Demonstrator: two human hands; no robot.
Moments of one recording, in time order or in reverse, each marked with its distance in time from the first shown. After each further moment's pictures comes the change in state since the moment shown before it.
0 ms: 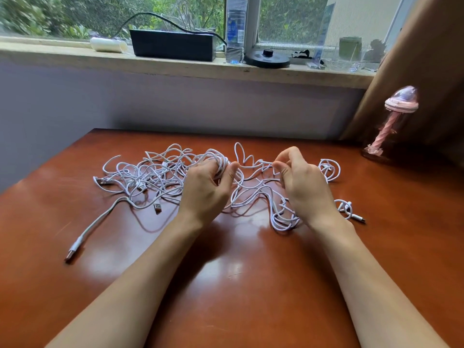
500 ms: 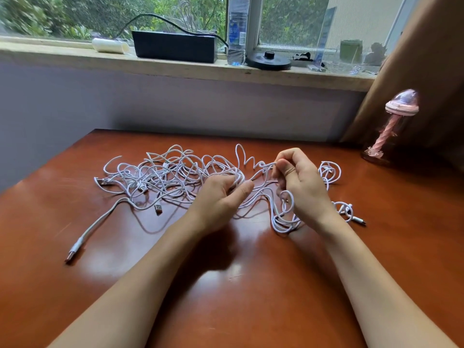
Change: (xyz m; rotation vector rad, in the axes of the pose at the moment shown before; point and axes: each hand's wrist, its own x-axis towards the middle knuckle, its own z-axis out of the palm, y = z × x) left_hand -0.008 0.005 -0.001 -0.198 -0.374 -0.059; right_hand 0.000 -0.016 -0.003 0.595 -0.066 0.167
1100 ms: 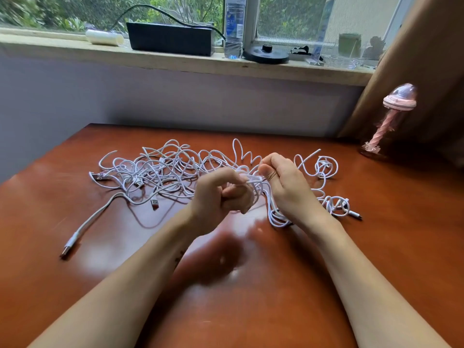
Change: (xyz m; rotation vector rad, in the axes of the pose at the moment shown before) left_hand -0.003 0.042 -0.001 -0.875 -0.250 -0.332; right_hand -0.001 0.019 0.010 -0.383 -0.075 -0.179
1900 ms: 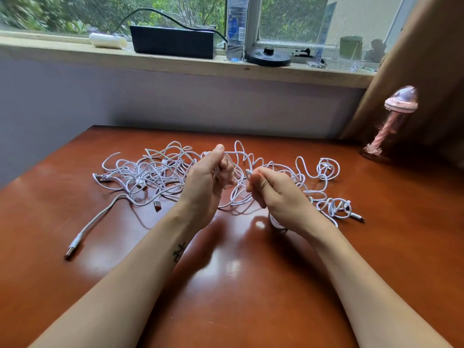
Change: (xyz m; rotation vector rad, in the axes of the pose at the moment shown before) left_hand 0.014 0.004 -0.016 -0.169 0.411 0.110; right_hand -0.009 -0.024 0.006 0.378 -0.211 0.055
